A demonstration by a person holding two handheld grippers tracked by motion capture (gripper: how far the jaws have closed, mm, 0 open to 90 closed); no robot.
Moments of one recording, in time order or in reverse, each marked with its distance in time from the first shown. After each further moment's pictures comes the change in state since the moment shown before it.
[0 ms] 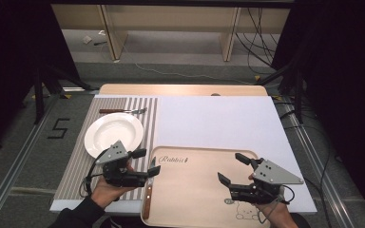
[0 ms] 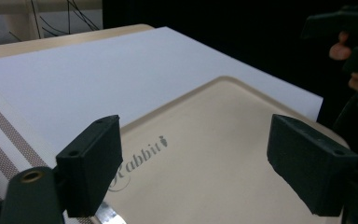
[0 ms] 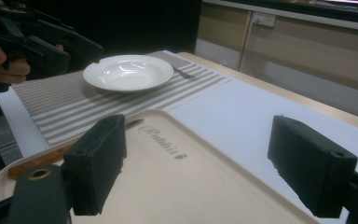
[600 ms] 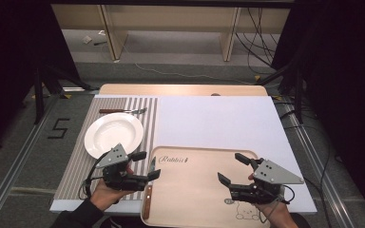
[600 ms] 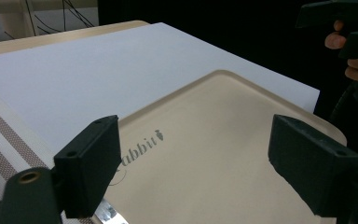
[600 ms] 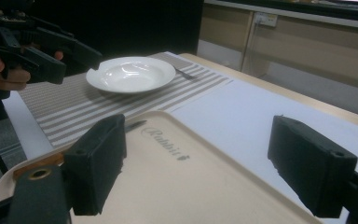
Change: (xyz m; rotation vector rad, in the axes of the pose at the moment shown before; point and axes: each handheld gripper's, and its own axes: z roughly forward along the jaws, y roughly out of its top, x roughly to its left) left arm -0.003 -0.006 0.002 0.025 -0.005 0.029; right arm 0.000 0.000 0.000 -0.005 0.009 0.011
